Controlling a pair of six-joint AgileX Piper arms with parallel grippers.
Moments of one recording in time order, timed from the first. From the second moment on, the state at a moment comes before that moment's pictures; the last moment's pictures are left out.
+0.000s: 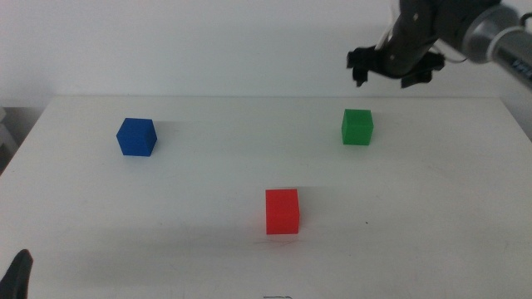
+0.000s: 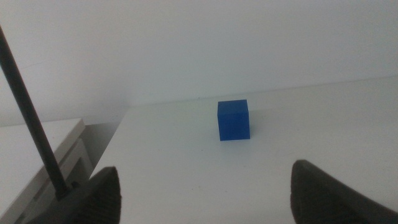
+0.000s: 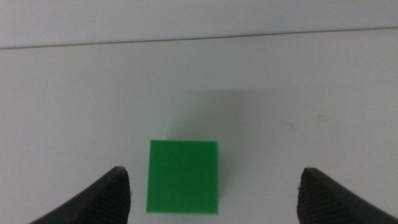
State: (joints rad) left arm 0.01 -0.01 0.03 0.00 0.12 0.10; right arm 0.30 2.21 -2.09 -0.22 0.94 0.43
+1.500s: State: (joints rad) left arm 0.01 -0.01 0.03 0.00 0.12 0.10; right arm 0.52 1.79 -1.58 -0.35 0.88 0.63
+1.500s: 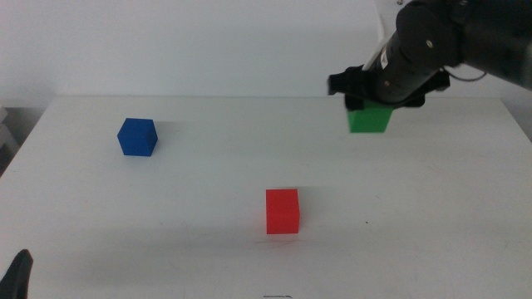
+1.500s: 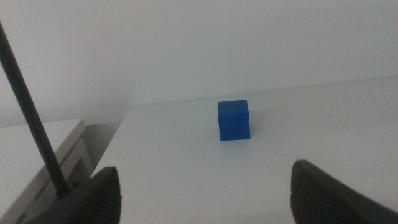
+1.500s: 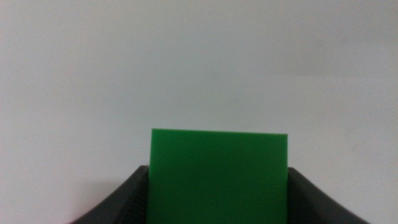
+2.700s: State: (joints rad) left arm 0.01 -0.01 0.03 0.00 0.12 0.10; right arm 0.86 1.99 -1.67 -0.45 1.02 1.00
